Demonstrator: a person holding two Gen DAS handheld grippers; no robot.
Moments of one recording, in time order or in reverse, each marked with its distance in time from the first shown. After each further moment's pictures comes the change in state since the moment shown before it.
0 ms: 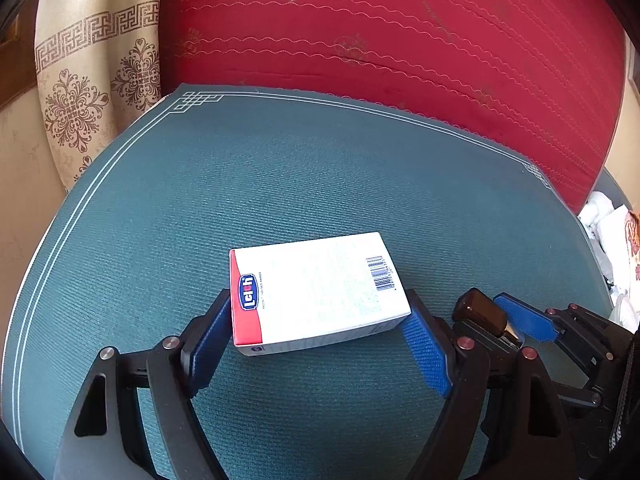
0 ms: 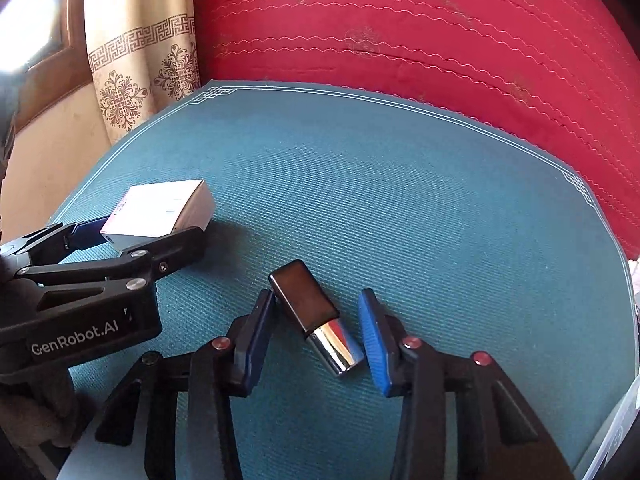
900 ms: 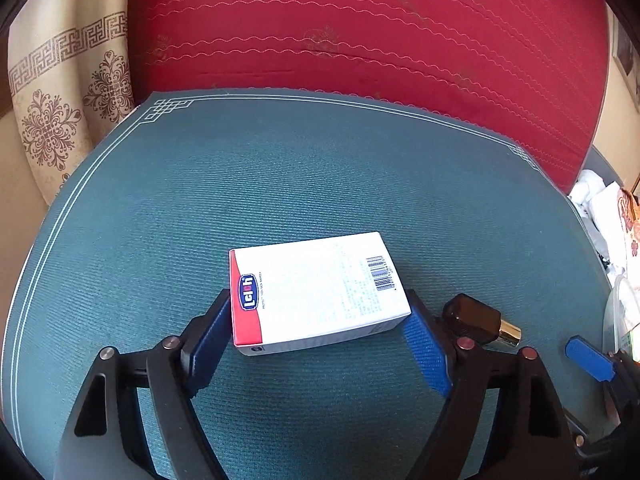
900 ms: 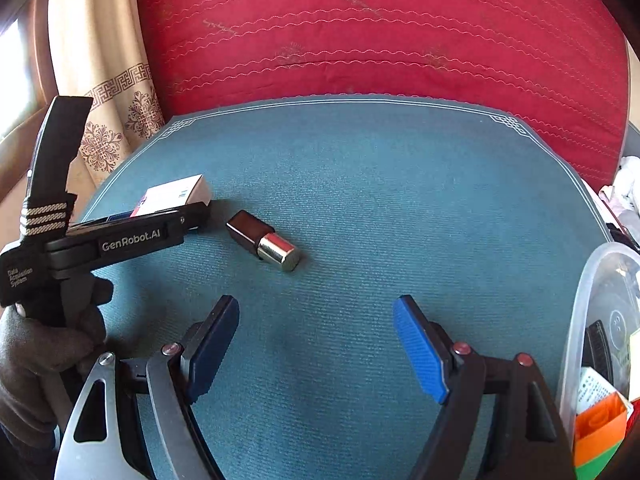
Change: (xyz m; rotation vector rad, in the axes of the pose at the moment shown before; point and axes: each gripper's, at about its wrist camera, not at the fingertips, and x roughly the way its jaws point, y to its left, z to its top) left arm 0.004 -0.018 0.008 0.068 0.017 -0.028; right arm -0.061 -0.030 -0.051 0.217 -0.064 -0.048
